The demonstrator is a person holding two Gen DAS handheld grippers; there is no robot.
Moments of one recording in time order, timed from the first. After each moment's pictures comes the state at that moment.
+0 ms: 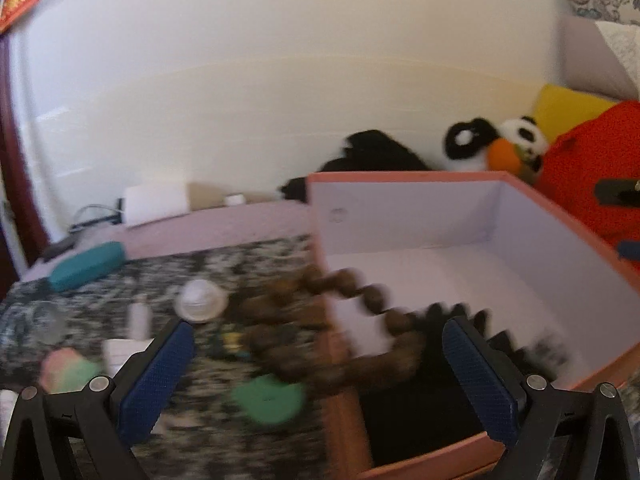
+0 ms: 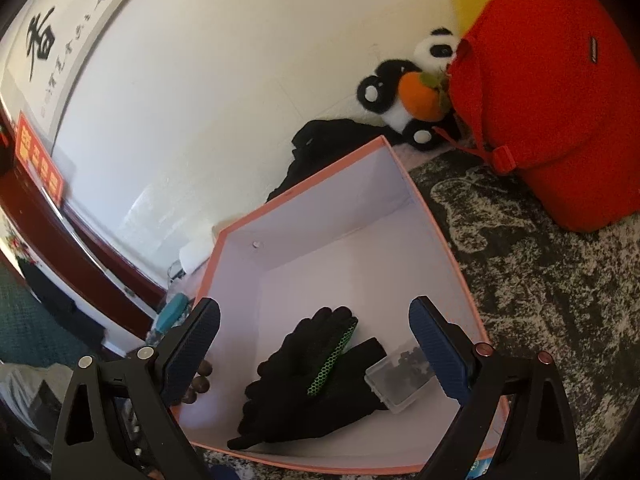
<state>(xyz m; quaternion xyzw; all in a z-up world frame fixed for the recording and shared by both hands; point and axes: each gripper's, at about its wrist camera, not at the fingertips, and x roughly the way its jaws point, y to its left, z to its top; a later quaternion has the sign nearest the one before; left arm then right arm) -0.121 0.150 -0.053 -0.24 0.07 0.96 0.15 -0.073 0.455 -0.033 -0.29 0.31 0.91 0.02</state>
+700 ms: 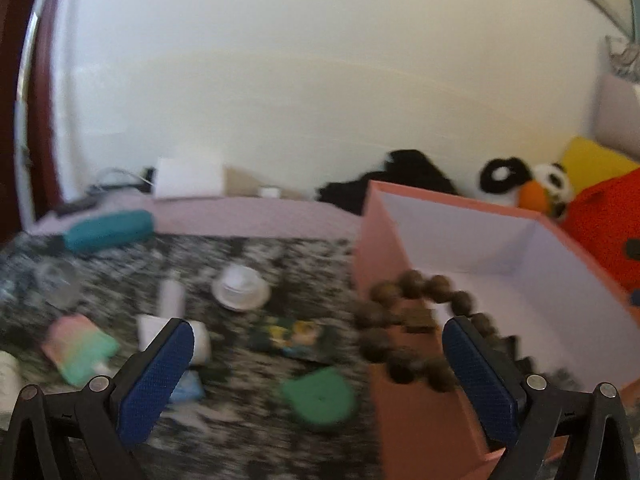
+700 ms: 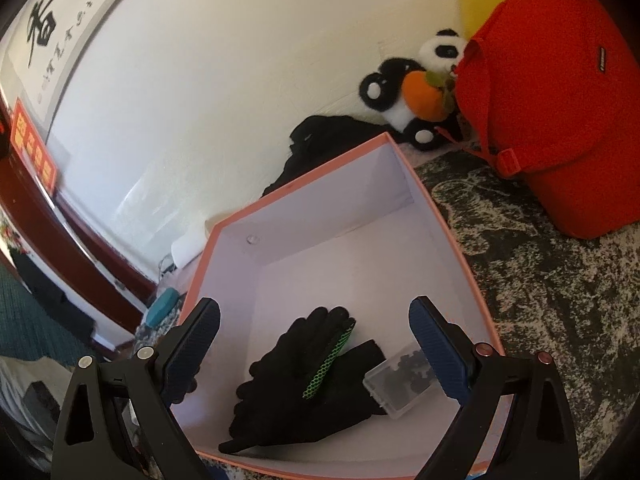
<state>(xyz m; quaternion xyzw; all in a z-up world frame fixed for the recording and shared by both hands) -0.139 0.092 -0.064 -0.24 -0.01 0.96 0.13 -0.081 0.454 -0.039 -0.30 0.30 0.91 0.03</state>
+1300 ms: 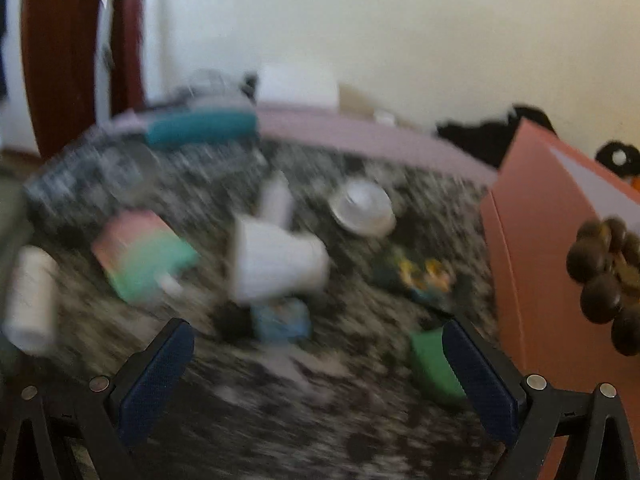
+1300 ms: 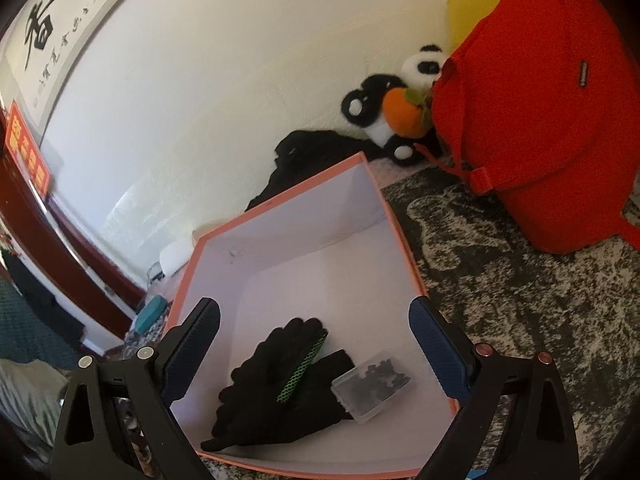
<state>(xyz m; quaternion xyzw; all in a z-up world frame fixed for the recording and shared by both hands) -0.195 0.061 -0.129 -0.37 -0.08 0.92 0.03 -0.062 0.478 -0.027 -0.28 0.29 0.91 0.05</state>
